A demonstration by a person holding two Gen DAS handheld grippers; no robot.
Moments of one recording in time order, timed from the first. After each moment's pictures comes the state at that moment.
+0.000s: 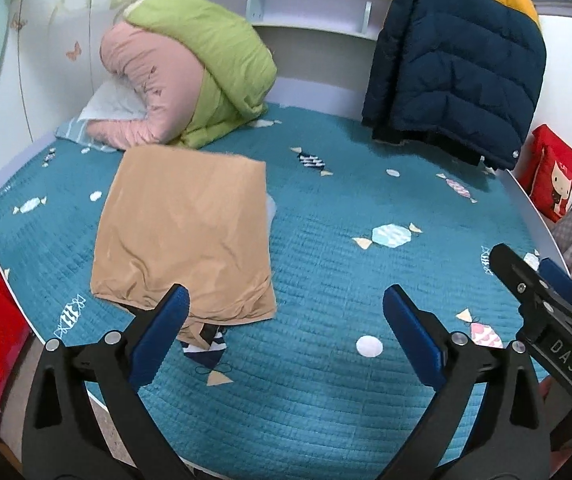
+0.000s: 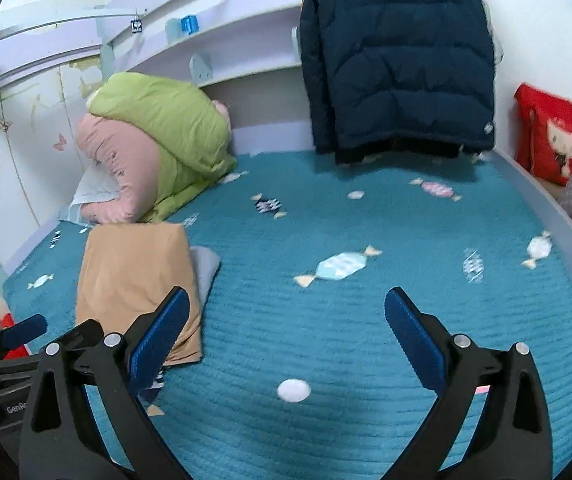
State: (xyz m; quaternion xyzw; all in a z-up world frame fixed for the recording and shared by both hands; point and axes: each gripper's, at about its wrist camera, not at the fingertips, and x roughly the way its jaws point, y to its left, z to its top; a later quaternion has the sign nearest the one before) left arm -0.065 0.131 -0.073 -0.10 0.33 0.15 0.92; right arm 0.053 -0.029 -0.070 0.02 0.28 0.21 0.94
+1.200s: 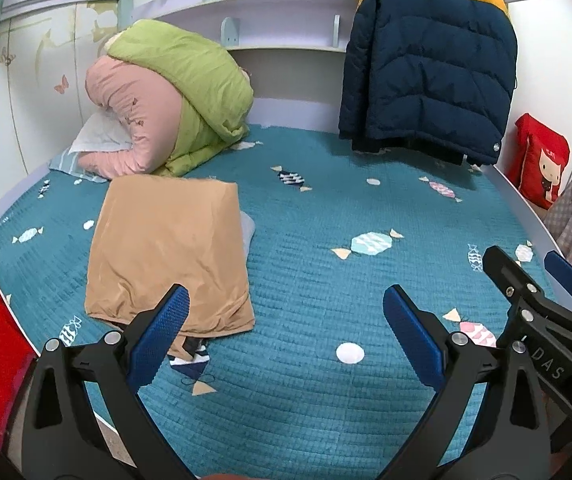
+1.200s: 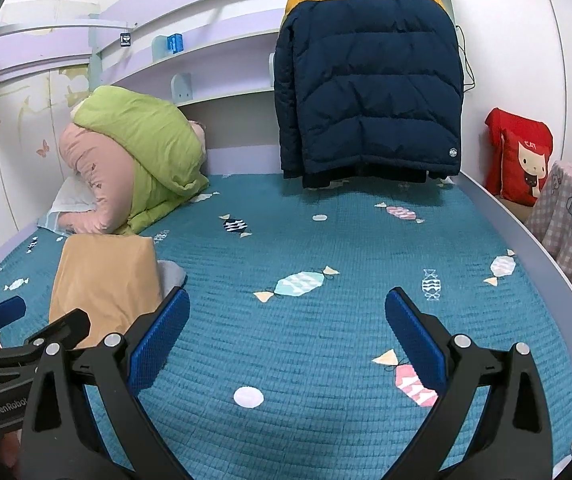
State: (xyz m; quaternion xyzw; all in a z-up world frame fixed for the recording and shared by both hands) left arm -0.065 0.095 -0.069 -0.06 0.31 0.13 0.94; right arm 0.050 -0.051 -0.069 0.00 0.25 0.18 0.95
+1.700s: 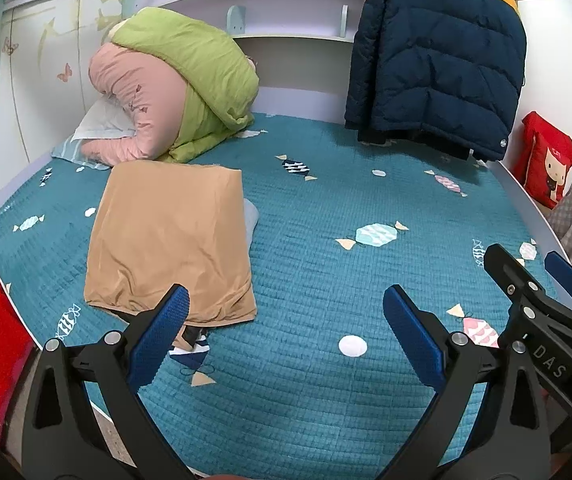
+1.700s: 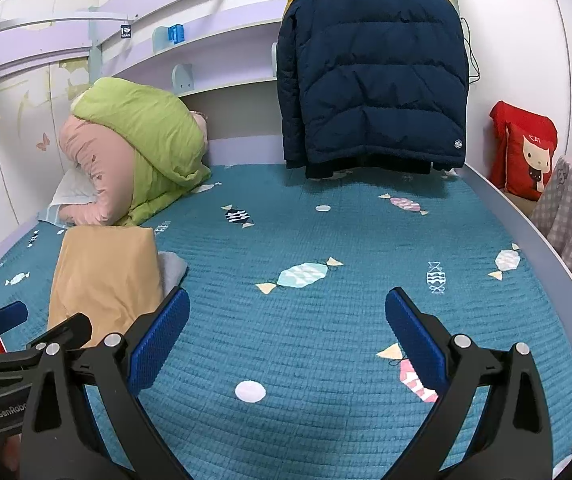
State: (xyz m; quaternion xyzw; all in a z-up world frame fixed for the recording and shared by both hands) left arm -0.063 0.097 -0.078 -0.07 0.33 0.14 0.93; right arm 0.055 -0.048 -0.074 0.00 0.27 0.18 0.95
